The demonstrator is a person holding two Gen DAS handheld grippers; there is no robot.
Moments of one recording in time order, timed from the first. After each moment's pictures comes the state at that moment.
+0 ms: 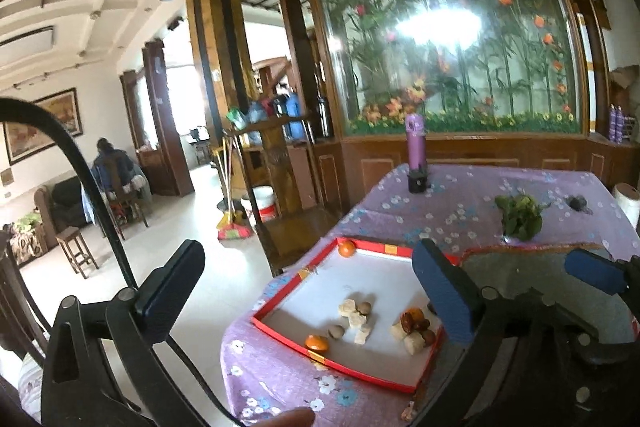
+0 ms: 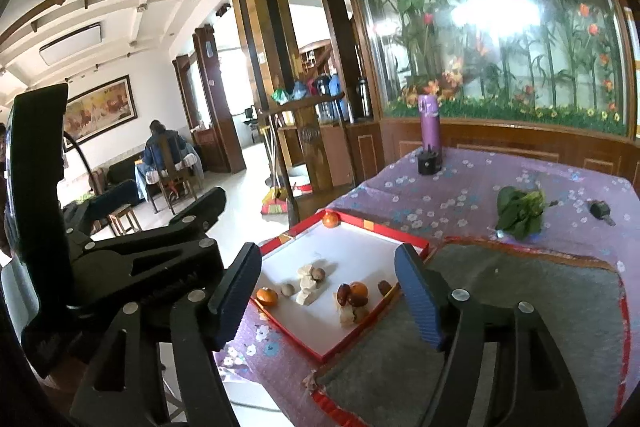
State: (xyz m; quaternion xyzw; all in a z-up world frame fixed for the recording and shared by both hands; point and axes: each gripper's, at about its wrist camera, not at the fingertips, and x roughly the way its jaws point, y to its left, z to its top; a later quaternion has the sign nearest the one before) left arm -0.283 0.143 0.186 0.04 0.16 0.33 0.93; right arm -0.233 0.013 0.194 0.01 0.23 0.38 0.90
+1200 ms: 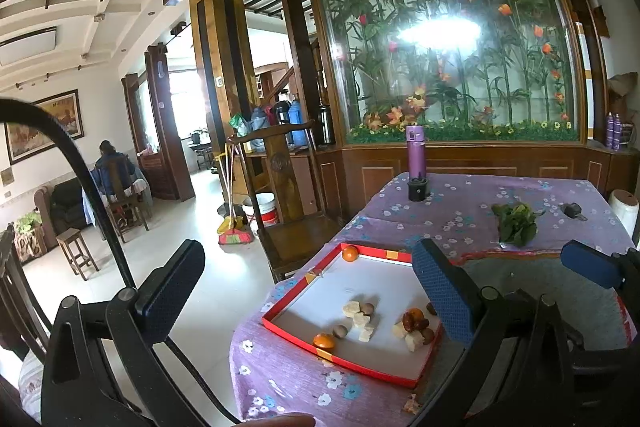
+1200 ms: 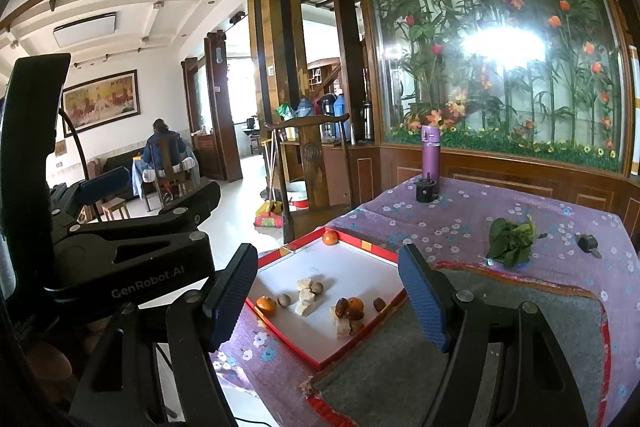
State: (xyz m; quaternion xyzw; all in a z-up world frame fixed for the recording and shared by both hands) left arm -0.303 0.135 0.197 0.04 0.15 0.33 0.93; right arm -0.260 0.009 0.205 -0.01 0.18 0.38 0.91
